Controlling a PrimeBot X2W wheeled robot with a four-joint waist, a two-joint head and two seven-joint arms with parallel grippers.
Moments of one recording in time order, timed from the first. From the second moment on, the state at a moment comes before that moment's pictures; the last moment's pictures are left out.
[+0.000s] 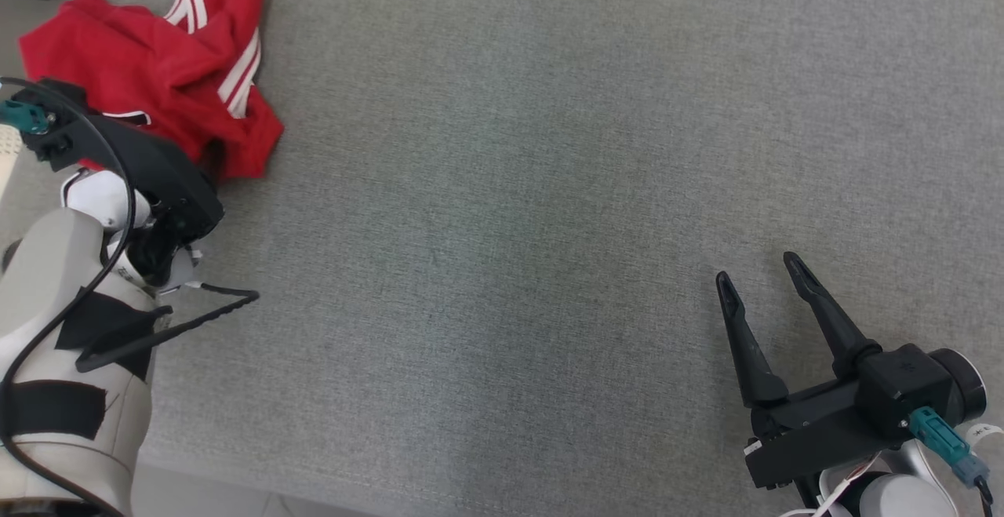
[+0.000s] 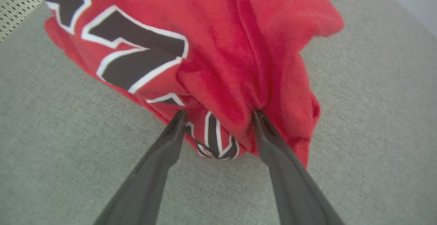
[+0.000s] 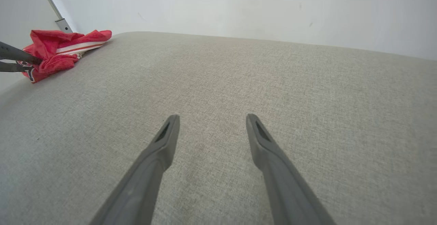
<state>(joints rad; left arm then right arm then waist) -1.04 0.17 -0.17 1.13 -0.54 -0.02 0.32 -0.04 -0.05 0.01 -0.12 0.06 0.13 -0.07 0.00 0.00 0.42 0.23</state>
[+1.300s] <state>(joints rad) -1.11 0.13 -0.35 1.05 -0.44 -0.08 0.14 -0.04 -0.05 0.09 0.13 0.27 0.13 -0.23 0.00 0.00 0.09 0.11</state>
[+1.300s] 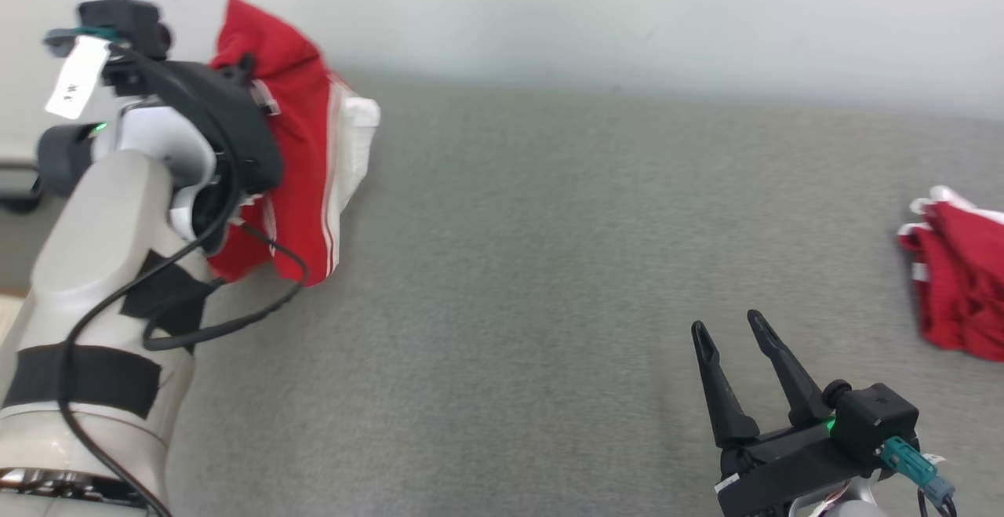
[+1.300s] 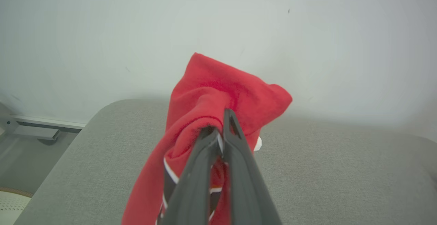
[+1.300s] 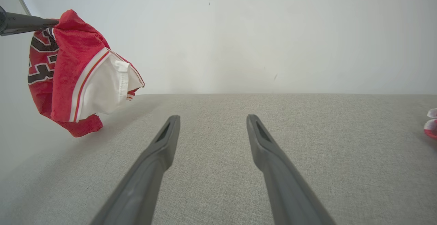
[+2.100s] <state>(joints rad) -1.05 0.05 -0.55 0.74 -0.47 -0.10 0.21 -0.08 -0.05 0.10 0.15 0.28 0.13 -0.26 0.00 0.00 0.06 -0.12</state>
